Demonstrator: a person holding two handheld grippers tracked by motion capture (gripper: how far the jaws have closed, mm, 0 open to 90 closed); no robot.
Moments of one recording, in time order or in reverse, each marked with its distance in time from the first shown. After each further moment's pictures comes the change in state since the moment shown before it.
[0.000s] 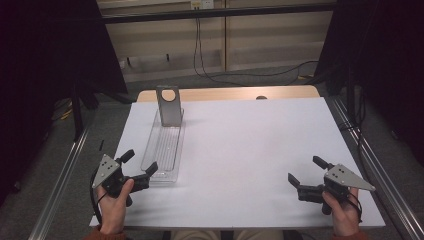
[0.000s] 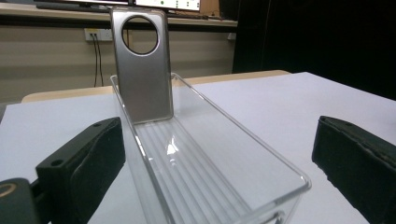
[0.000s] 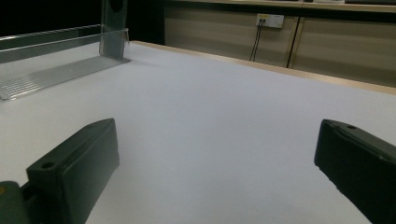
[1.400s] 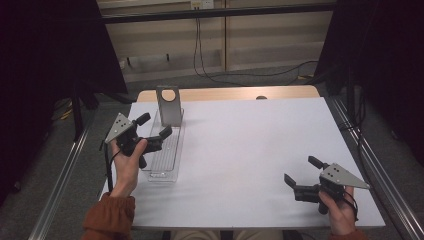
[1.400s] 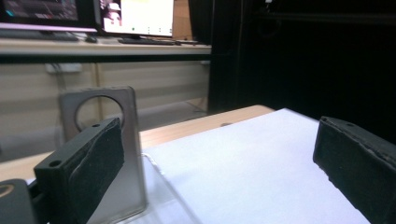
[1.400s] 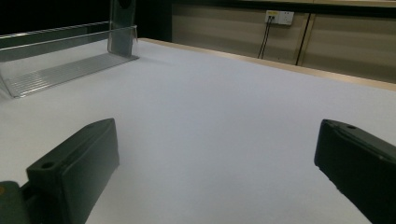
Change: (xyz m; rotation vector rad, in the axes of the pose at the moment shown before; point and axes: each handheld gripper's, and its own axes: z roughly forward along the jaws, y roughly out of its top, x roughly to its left) left arm 0.005 0.072 0.076 -0.074 -0.116 0.033; right arm 0.004 -0.001 0.008 0.007 0.029 -0.005
